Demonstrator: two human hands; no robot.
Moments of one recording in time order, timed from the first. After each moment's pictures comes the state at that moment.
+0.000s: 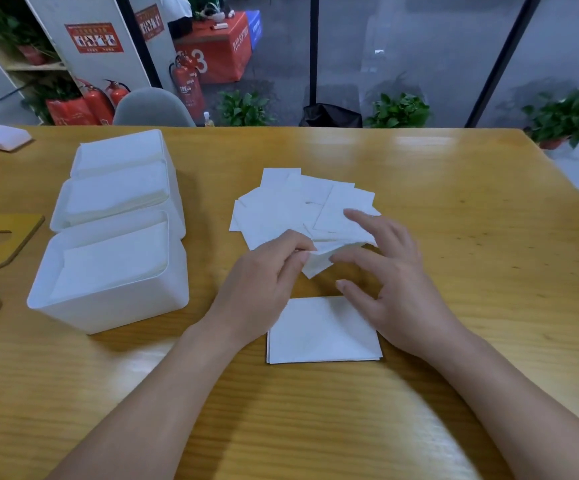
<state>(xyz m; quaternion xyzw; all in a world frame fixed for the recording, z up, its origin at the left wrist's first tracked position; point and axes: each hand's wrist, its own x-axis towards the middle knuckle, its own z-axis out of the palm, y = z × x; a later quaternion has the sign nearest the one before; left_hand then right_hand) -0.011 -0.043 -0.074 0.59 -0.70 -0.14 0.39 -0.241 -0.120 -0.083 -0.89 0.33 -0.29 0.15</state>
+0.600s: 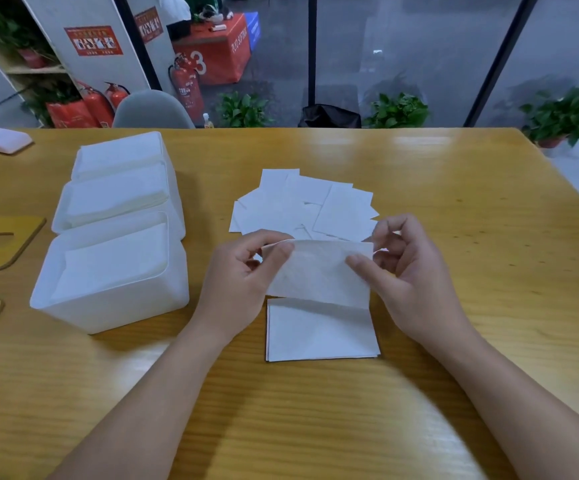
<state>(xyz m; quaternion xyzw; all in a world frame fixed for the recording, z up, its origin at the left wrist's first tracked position) -0.005 -0.036 -0.064 0.60 -0.55 -0.23 0.53 -0.243 -0.113 -0.071 -0.68 0.33 -0.45 0.47</state>
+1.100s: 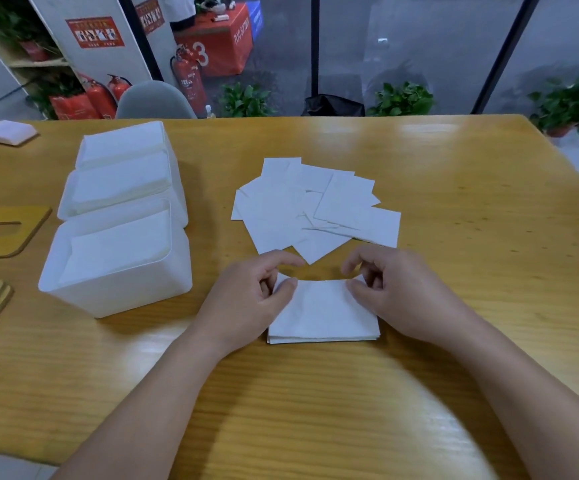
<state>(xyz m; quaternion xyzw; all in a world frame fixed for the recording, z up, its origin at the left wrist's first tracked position) -0.010 -0.004 -0.078 0.65 -0.61 -0.26 0.37 -0.257 -0.109 -0.078 -0.82 0.40 -0.19 0.36</state>
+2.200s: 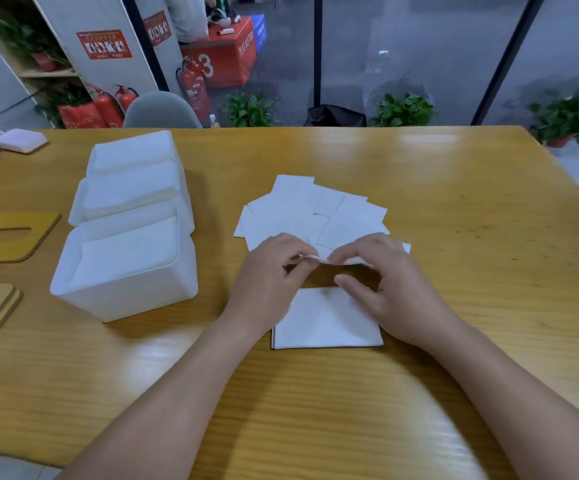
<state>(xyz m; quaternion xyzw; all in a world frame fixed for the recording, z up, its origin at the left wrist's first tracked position) -0.023 -0.043 -0.087 0.64 -0.63 -0.17 0.40 -0.243 -0.114 -0.088 -0.86 0.32 -0.29 0.26</state>
